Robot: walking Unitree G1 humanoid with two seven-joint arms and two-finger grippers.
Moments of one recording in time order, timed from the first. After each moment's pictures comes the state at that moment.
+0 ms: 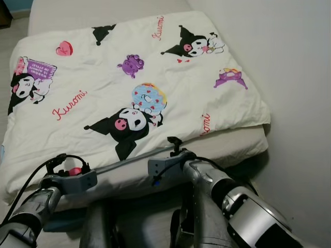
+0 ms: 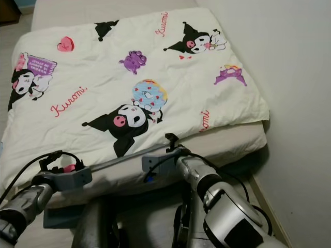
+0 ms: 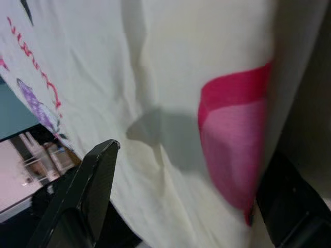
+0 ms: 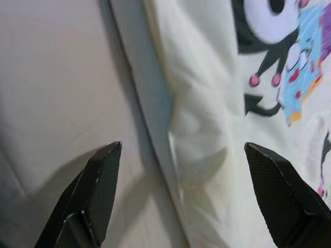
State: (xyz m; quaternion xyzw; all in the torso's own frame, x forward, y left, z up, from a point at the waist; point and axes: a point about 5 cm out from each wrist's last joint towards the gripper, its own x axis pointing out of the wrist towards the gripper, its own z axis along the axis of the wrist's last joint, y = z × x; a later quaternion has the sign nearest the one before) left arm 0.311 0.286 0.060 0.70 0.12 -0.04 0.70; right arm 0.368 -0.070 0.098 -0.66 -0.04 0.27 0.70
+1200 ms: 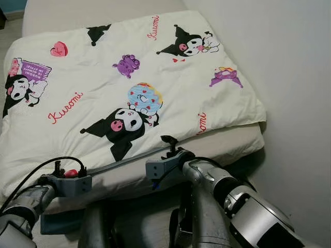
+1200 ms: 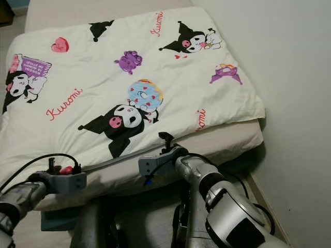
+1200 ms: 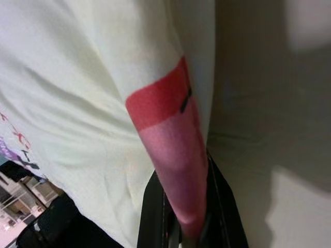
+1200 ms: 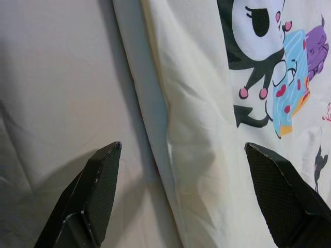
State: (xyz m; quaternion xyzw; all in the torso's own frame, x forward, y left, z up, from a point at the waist) left arm 0.306 0.301 0.057 0.70 0.22 -0.16 0.66; right arm 0.365 -0.066 0.101 -0.65 -0.08 0.30 0.69
